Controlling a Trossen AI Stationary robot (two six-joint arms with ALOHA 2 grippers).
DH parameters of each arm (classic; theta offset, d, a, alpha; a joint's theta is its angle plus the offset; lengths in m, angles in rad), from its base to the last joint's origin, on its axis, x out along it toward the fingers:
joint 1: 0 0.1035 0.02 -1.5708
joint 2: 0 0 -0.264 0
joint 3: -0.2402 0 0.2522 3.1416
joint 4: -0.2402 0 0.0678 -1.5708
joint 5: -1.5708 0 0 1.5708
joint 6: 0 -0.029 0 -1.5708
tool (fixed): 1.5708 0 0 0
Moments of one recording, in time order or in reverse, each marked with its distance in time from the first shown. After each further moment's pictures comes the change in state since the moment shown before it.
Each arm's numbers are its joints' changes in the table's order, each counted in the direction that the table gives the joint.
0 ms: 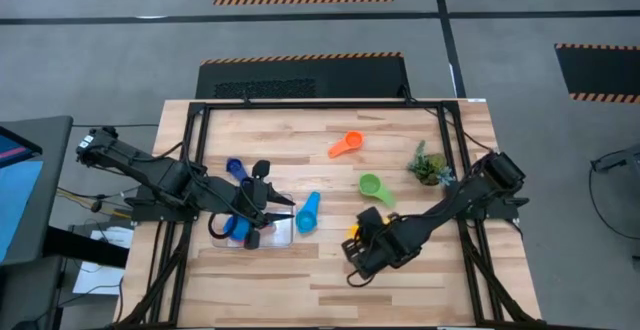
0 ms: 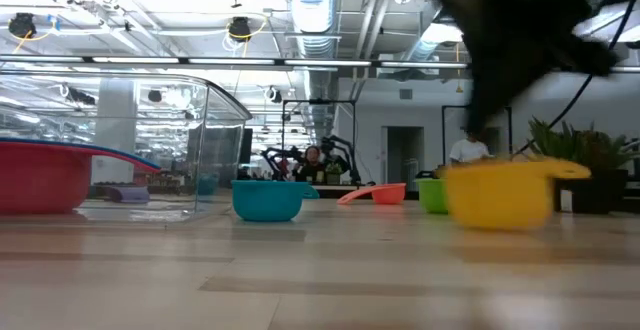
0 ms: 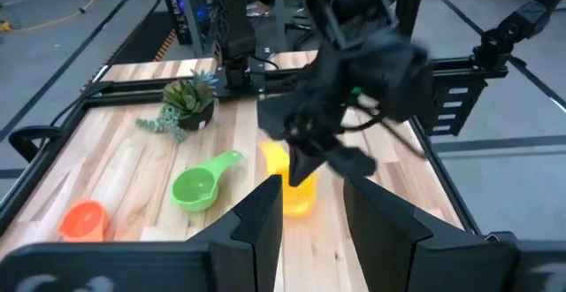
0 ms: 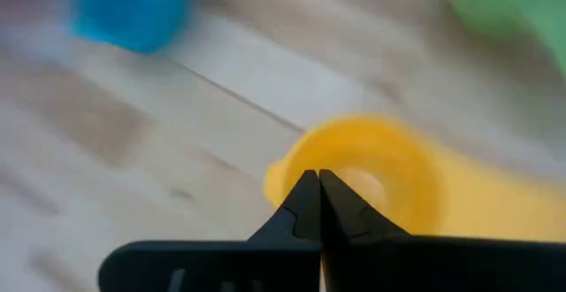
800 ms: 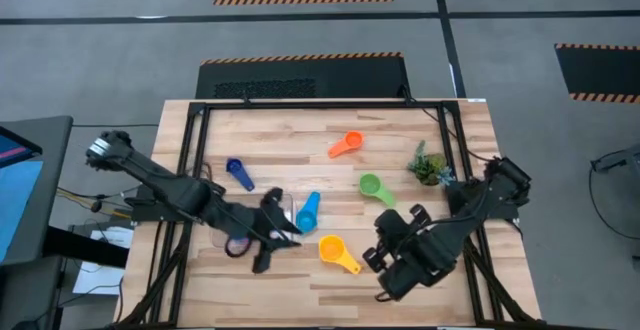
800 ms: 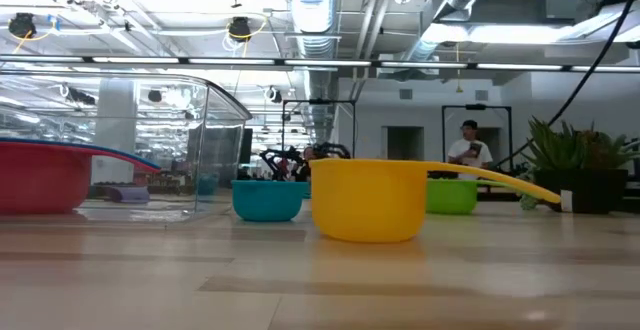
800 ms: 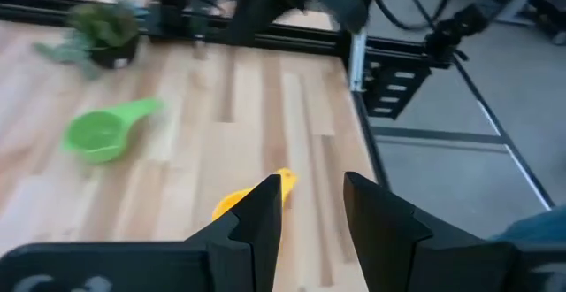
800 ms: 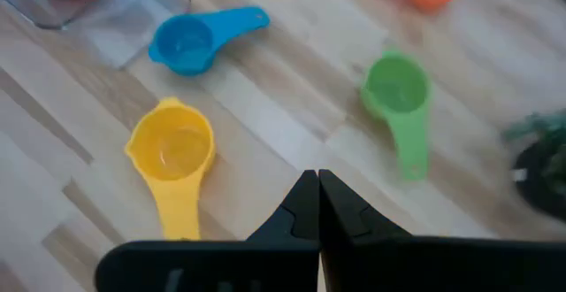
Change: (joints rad) left arm -0.059 0.133 0.000 0.046 -0.092 0.247; right arm 0.137 -0.002 -0.456 -0.646 -0.138 0.048
